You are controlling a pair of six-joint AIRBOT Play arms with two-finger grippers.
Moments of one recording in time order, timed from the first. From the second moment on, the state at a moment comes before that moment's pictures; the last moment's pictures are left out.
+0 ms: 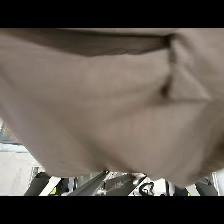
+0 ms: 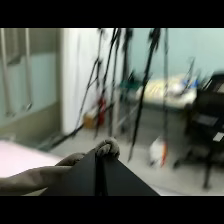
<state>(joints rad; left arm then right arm) 0.26 -0.91 1.87 -2.11 1.18 1.60 -0.31 -0.87 1.79 2.49 -1.06 -2.09</state>
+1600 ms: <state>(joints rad) 0.07 -2.05 1.98 -1.82 1.29 1.63 -0.14 -1.75 1.59 2.12 -0.92 -1.91</state>
